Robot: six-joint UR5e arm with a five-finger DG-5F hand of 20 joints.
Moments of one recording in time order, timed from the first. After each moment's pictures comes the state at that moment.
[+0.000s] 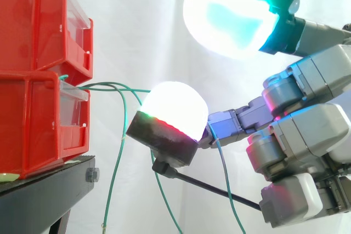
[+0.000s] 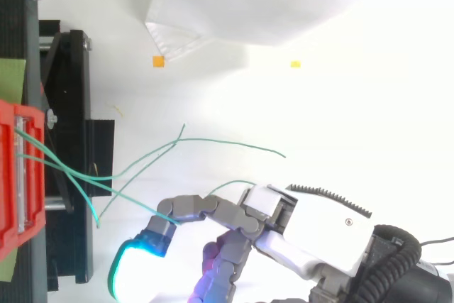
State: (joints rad) arm 0.44 -2.32 -1.09 -3.06 -0.71 0.35
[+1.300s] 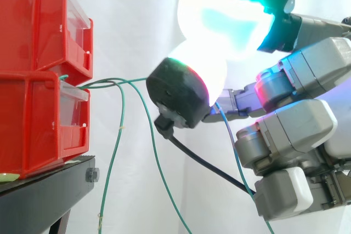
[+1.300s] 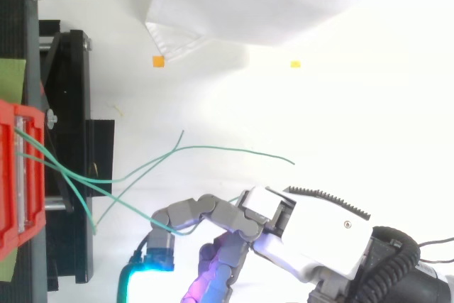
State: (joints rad) arm 0.44 -2.32 -1.09 -3.04 -0.71 0.34
